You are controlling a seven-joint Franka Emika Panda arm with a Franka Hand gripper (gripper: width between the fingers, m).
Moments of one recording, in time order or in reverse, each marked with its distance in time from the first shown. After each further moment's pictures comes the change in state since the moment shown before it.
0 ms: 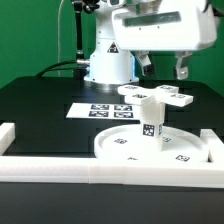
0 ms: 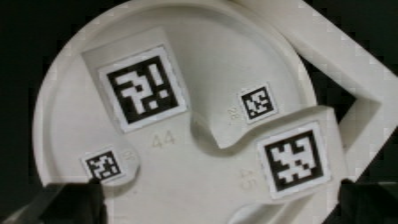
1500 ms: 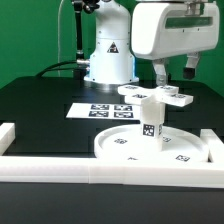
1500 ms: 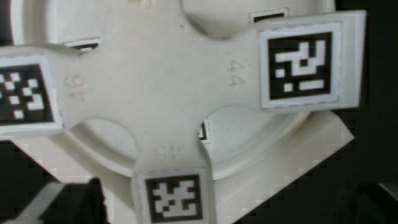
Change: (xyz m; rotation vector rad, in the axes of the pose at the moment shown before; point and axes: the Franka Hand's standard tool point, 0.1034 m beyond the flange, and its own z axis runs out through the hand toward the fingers) arm -0.009 -0.018 0.011 -0.194 -0.008 -1.627
